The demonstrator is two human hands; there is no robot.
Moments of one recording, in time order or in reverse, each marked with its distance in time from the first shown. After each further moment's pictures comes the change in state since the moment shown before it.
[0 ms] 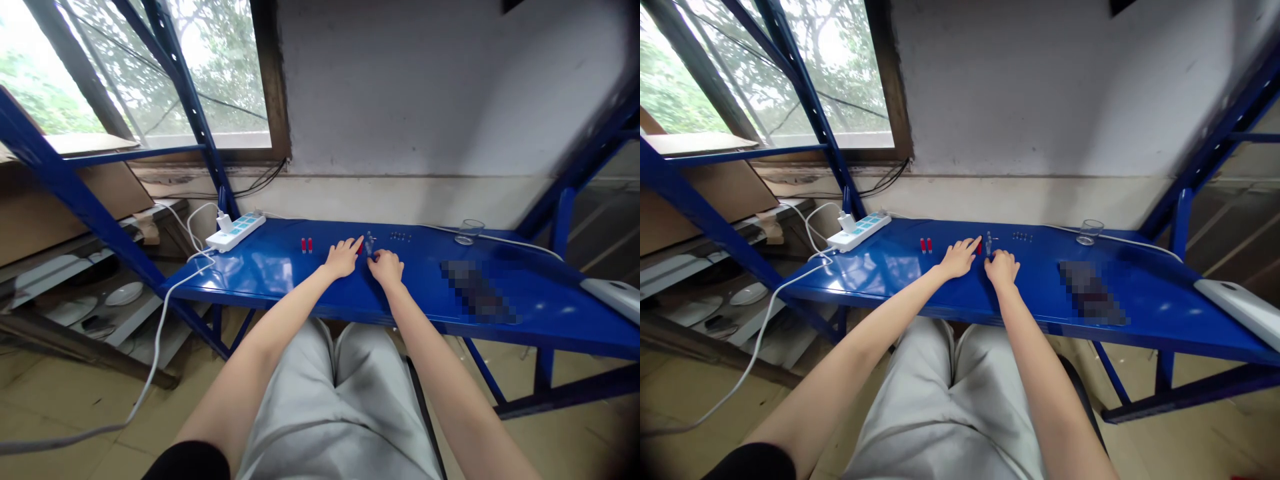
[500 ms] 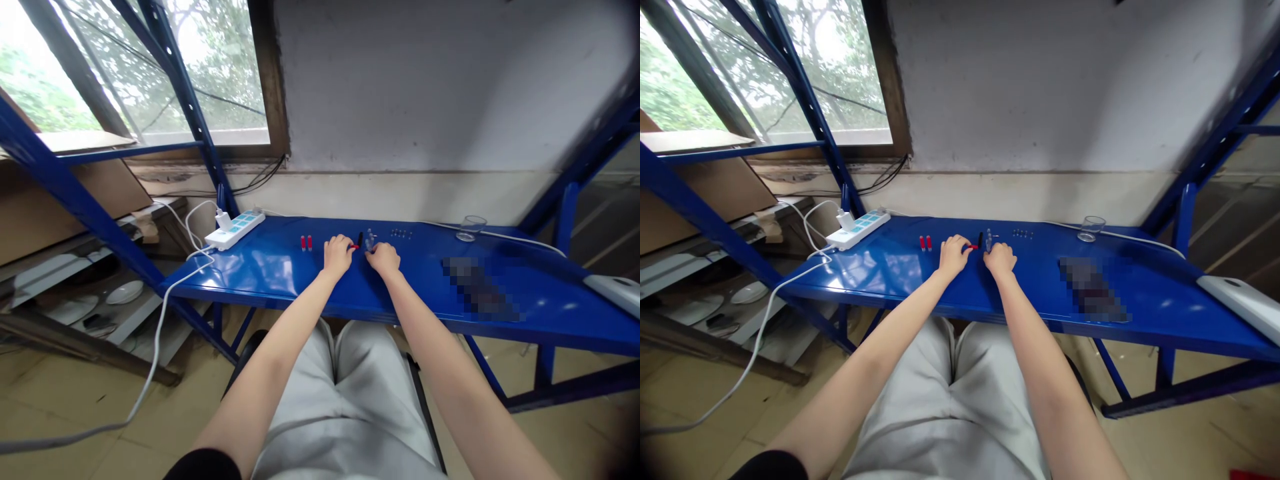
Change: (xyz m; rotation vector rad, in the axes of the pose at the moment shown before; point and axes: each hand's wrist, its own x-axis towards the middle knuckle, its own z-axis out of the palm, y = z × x) left_hand -0.004 0.005 -0.001 -0.115 0.276 -0.176; right_hand 0.024 -0.001 0.009 -0.055 -0.060 0.031
